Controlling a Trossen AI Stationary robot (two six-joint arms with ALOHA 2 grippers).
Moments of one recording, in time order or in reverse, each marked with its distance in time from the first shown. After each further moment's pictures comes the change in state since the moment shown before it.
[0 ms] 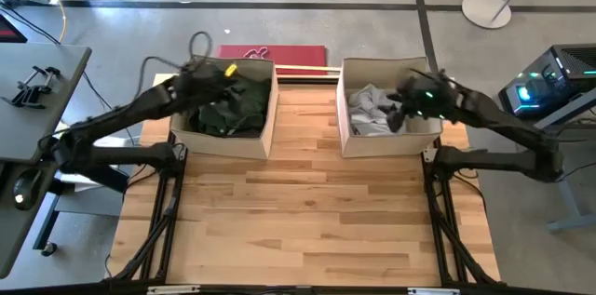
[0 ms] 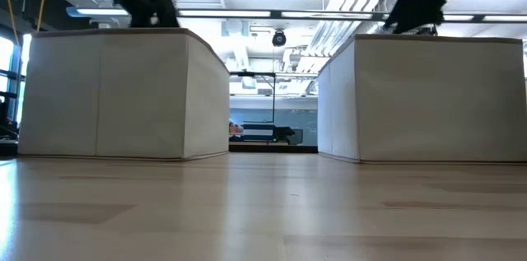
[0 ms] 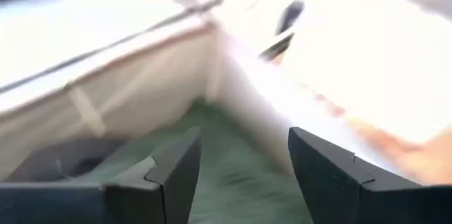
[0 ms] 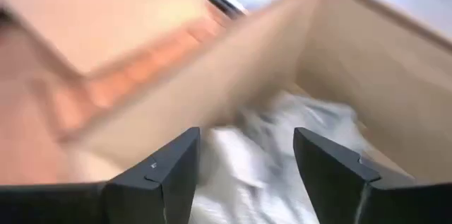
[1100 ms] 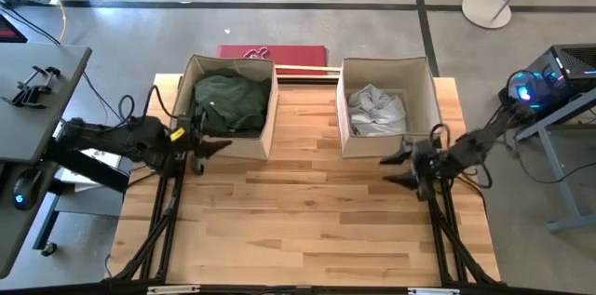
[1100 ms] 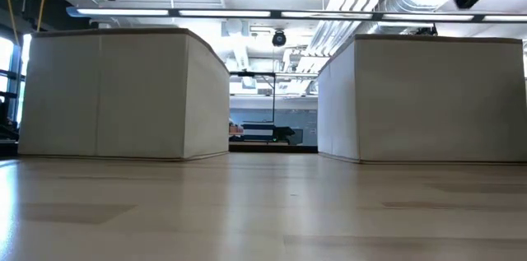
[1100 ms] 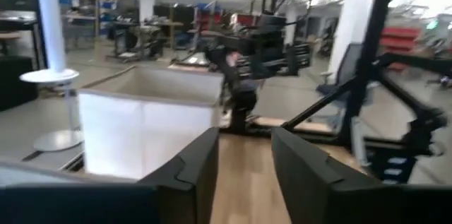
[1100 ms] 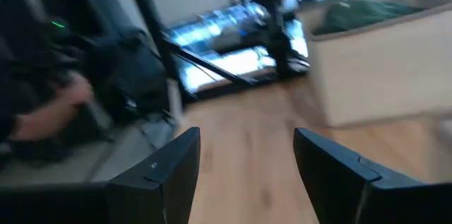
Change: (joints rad) left arm -0.734 -0.560 -0.418 0.456 -0.088 0.115; right arm 1.064 -0.380 -0.511 0.704 0.376 0.190
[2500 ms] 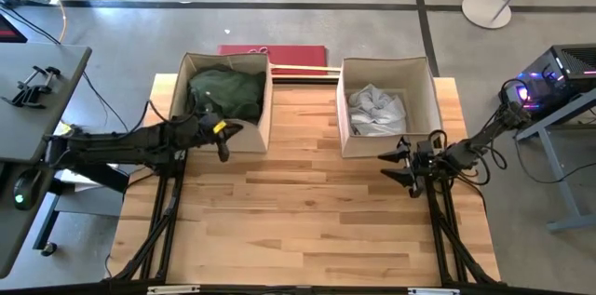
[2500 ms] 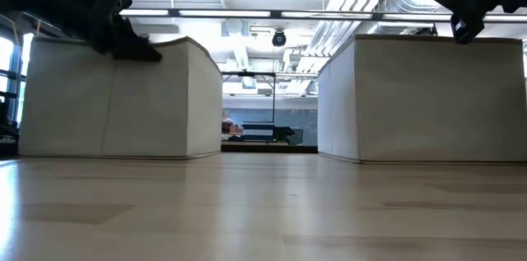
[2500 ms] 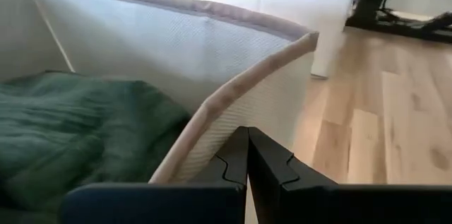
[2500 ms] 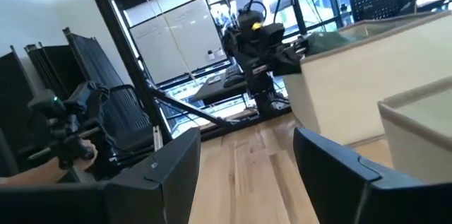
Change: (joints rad) left arm 0.343 0.170 -0.129 -0.160 -0.013 -0.031; right arm -0.001 -0.121 -0.329 0.448 0.118 -0.090
